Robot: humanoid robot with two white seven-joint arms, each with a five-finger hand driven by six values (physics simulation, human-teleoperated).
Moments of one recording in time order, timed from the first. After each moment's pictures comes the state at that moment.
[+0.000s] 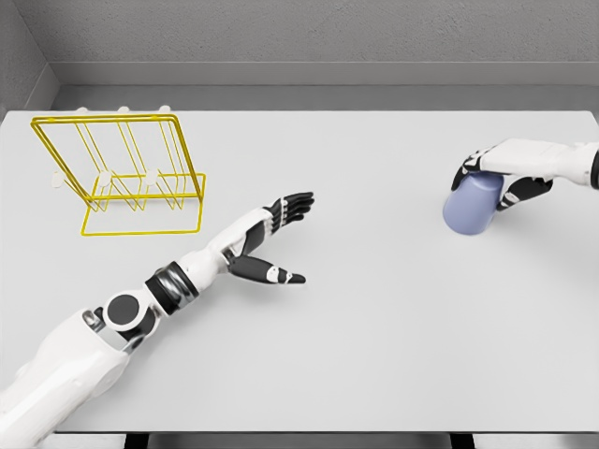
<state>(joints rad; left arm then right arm) -0.36 0.45 -0.79 -1.42 0.51 -0.29 -0.23 -0.91 -0.90 0.97 -1.13 0.17 -0.61 0.50</state>
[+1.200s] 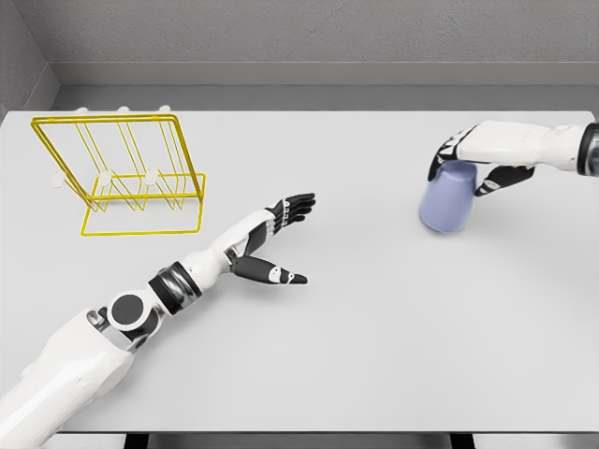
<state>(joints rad) -0.36 0.43 -0.79 -1.40 0.49 -0.29 -0.23 -0.95 -0.91 0.97 -1.29 0.17 -0.61 0.50</state>
